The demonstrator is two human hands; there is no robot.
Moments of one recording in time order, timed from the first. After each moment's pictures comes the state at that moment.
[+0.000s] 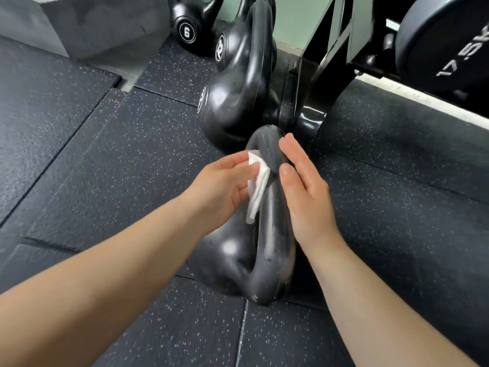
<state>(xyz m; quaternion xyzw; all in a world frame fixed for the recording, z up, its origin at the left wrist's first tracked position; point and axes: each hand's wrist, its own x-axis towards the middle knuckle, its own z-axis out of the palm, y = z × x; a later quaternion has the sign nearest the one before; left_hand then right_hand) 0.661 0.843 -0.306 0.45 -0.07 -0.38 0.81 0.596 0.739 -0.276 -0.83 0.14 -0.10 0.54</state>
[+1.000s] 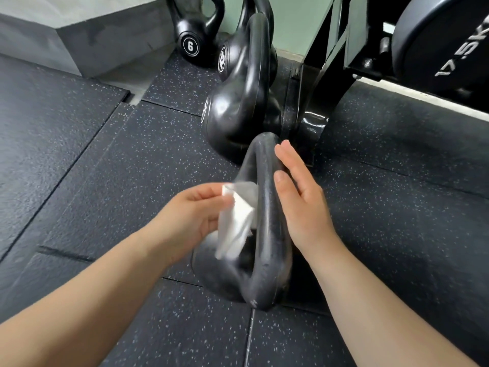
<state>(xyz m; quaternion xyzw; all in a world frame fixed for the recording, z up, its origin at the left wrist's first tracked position) 0.643 0.880 -0.305 0.51 -0.03 -0.38 0.77 0.594 0.732 -0.277 -0.82 0.13 -0.07 0.56</state>
